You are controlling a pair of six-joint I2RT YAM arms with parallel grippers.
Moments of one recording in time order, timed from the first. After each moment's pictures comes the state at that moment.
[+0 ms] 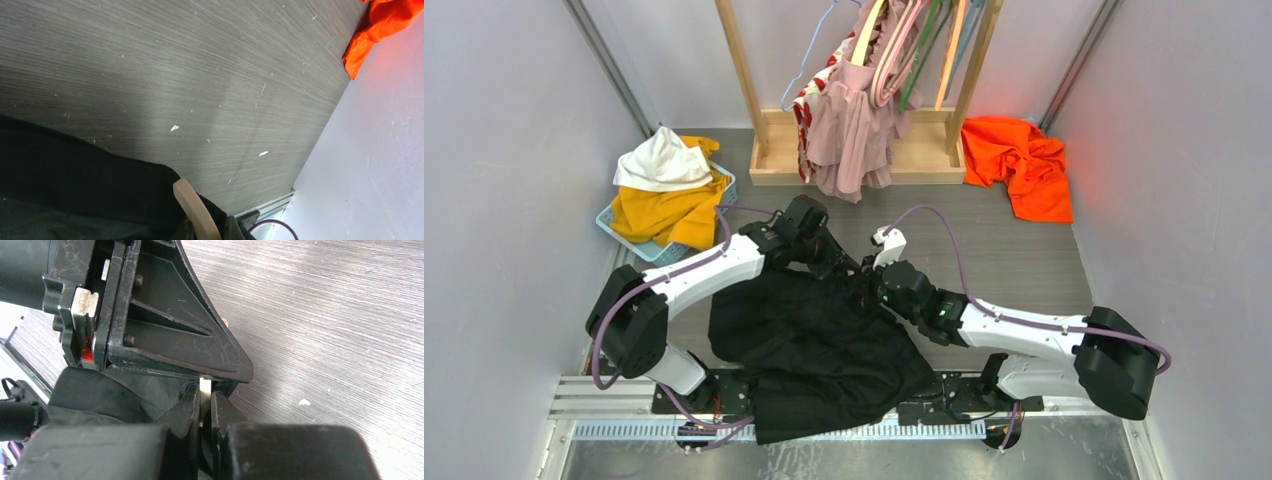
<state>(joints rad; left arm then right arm) -0.75 1.51 1.06 -0.40 0.22 -1.30 1.01 1.16 0.53 0.26 0.28 0.55</state>
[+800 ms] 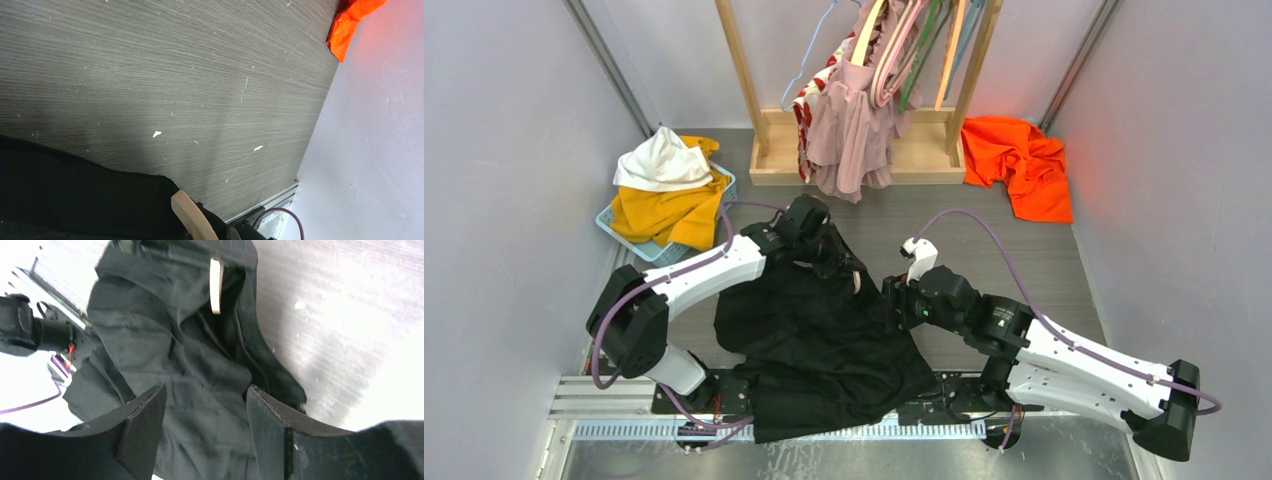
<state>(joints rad) -0.75 1.52 1.06 -0.35 0.27 -1.21 1.03 0.78 0.65 -0.41 0.14 0.60</state>
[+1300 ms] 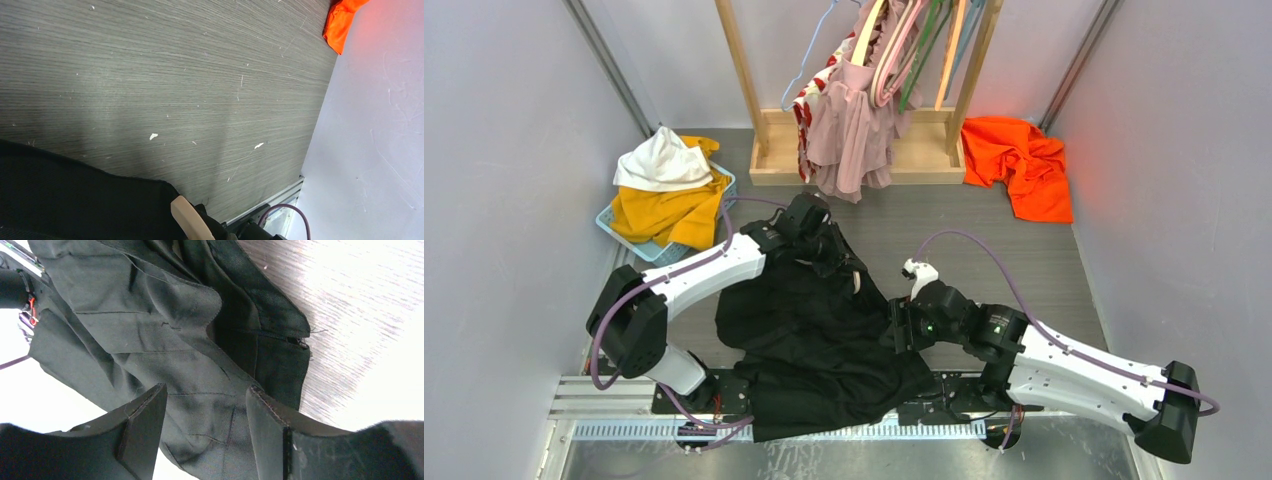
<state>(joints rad) -0.75 1.52 1.08 -0.37 0.29 -1.15 1.03 0.74 0.54 -0.57 0.02 0.73</state>
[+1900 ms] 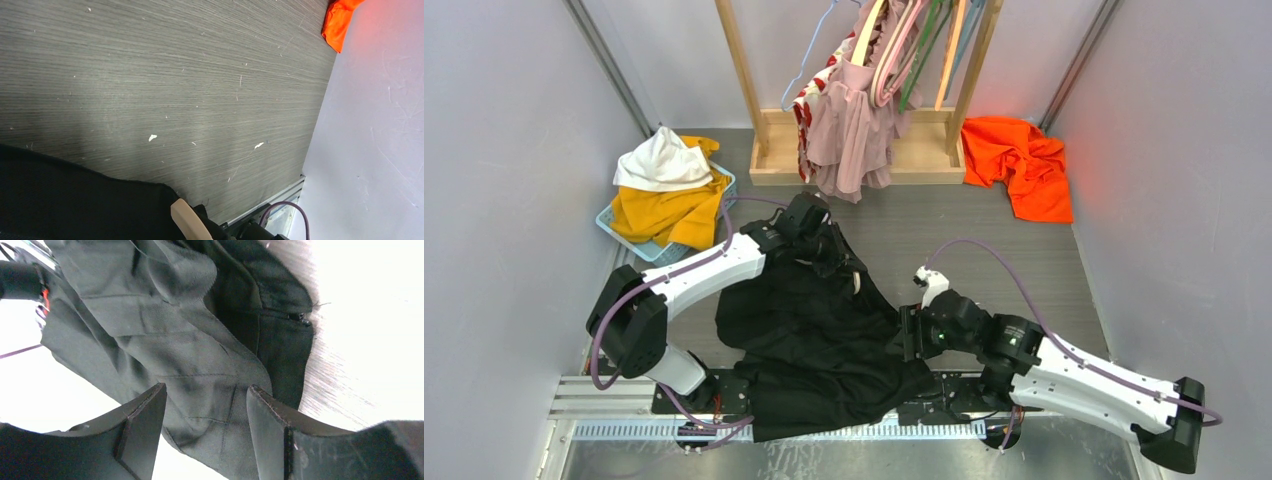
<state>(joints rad) -0.75 1.52 1.08 -0.37 0.30 -1.14 1.04 0.63 0.46 -0.59 -0.02 0.78</state>
